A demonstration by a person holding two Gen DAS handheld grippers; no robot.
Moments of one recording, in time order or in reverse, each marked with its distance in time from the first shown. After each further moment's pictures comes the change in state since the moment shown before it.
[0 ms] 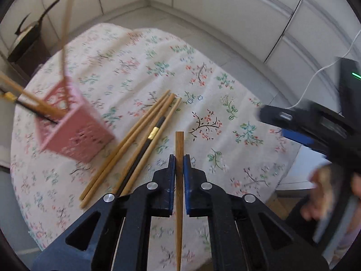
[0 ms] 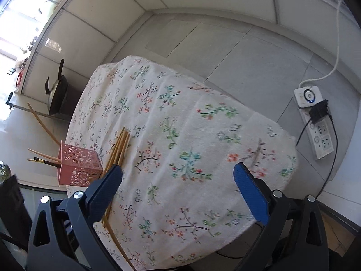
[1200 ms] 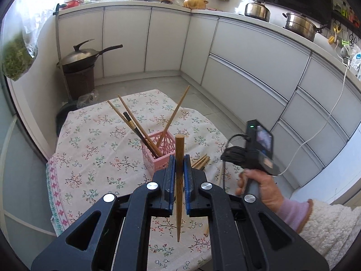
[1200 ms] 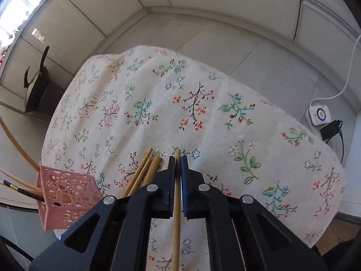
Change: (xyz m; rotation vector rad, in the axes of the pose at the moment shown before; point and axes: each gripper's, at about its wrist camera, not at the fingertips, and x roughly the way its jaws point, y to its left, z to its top) left arm -0.174 0.083 -0.066 -0.205 -0.457 0.018; right arm 0.057 0.088 0.014 -0.071 -0.105 -0.164
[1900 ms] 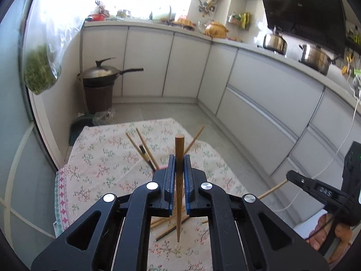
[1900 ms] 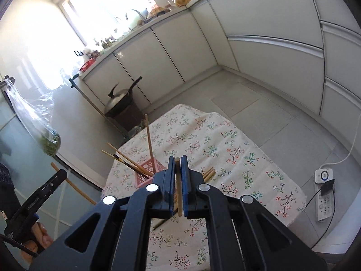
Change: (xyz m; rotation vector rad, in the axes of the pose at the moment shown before) left arm -0.028 0.005 0.036 -0.121 -0.188 0.092; right arm -0.233 0.002 -0.038 -0.268 -0.313 0.372
